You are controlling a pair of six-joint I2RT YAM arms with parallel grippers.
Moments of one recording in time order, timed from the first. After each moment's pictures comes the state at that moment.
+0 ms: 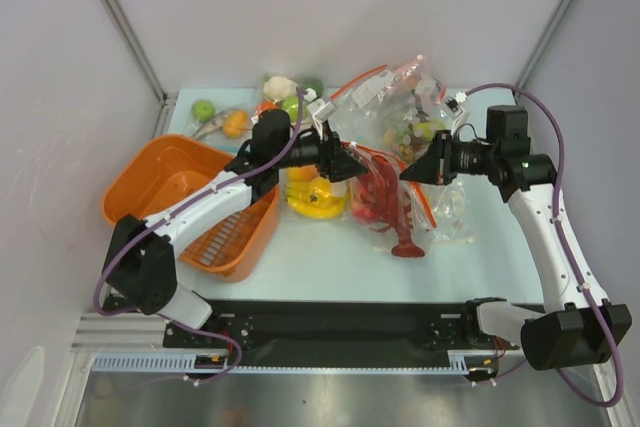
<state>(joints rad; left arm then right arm) -0.60 1.51 1.14 0.20 0.74 -0.36 0.11 1.18 1.25 -0.72 -0.99 0.19</state>
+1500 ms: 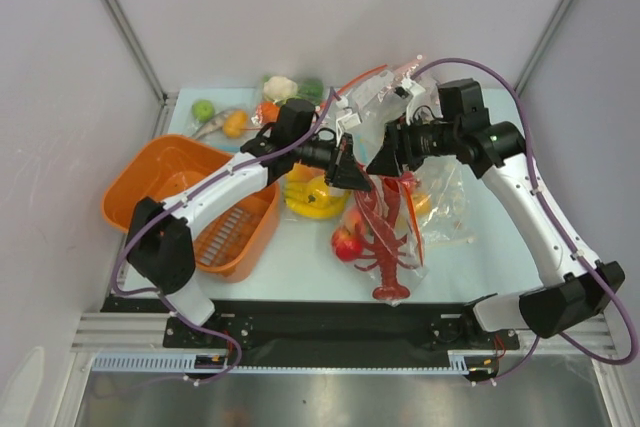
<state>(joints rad) -0.63 1.65 1.37 -0.19 1.03 -0.17 0.38 1.35 1.53 -0.84 -0.73 0.05</state>
